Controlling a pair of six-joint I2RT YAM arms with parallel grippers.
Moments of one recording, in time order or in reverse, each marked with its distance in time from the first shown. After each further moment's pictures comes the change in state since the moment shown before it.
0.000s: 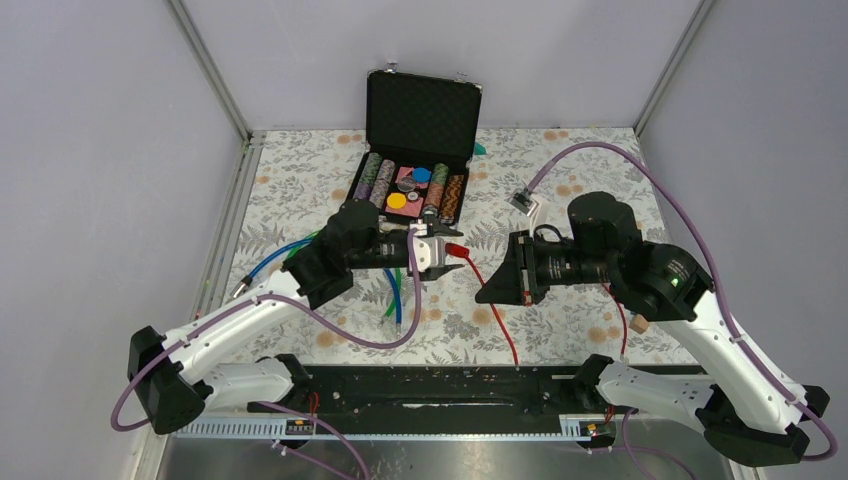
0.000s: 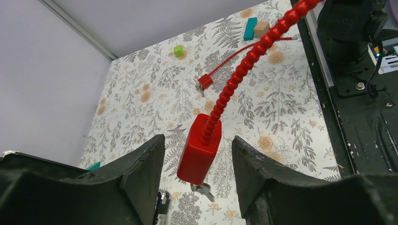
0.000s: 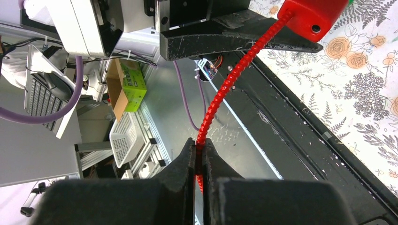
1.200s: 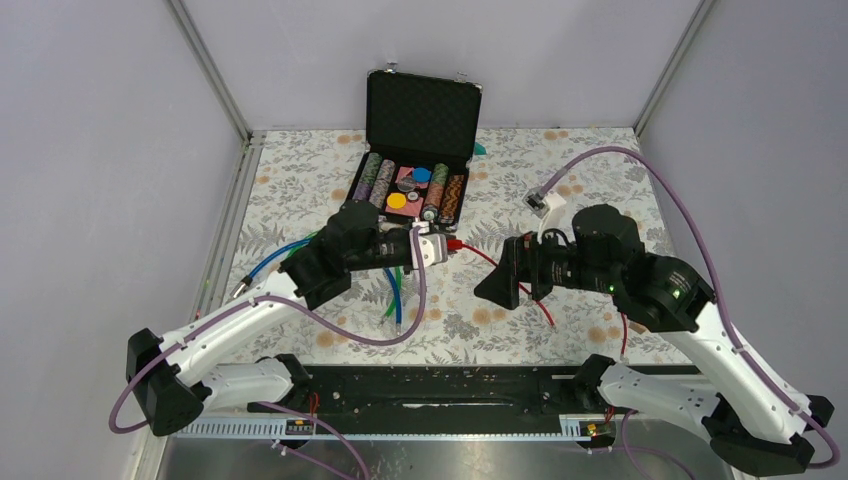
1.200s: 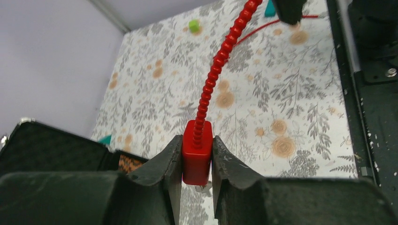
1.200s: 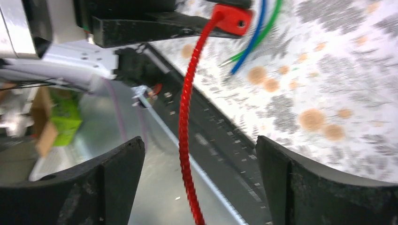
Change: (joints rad) left arm 0.000 -0.012 0.004 -0.051 -0.094 0.024; right arm 0.000 -0.060 -0.087 0.040 0.204 -0.113
